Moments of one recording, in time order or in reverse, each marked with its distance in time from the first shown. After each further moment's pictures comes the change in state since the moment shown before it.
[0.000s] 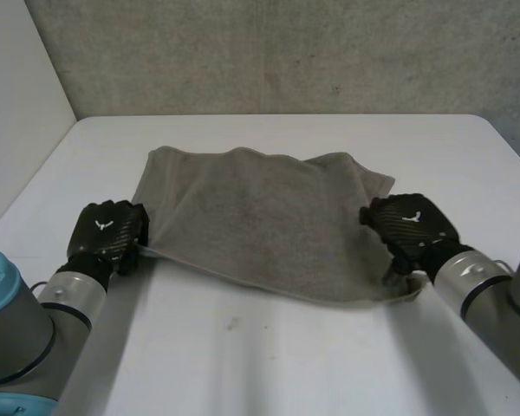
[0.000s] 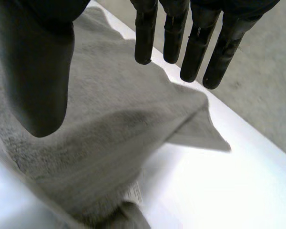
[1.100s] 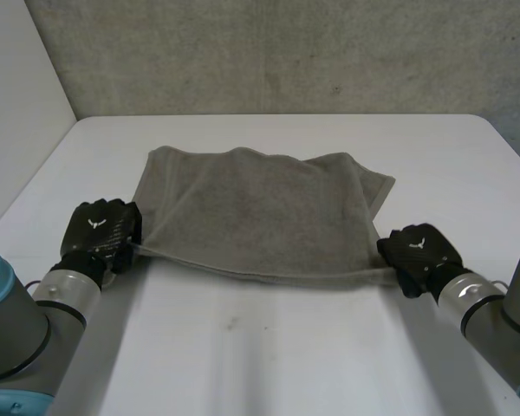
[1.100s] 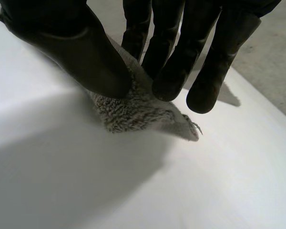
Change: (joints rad) left arm 0.025 -0.003 -0.003 0.010 0.004 -0.001; right arm -0.078 0.132 0.062 -0.114 -0.018 -0.134; left_hand -0.016 -0.050 -0.048 -0.049 -0.019; right_hand 0.920 0.916 0.920 0.921 0.967
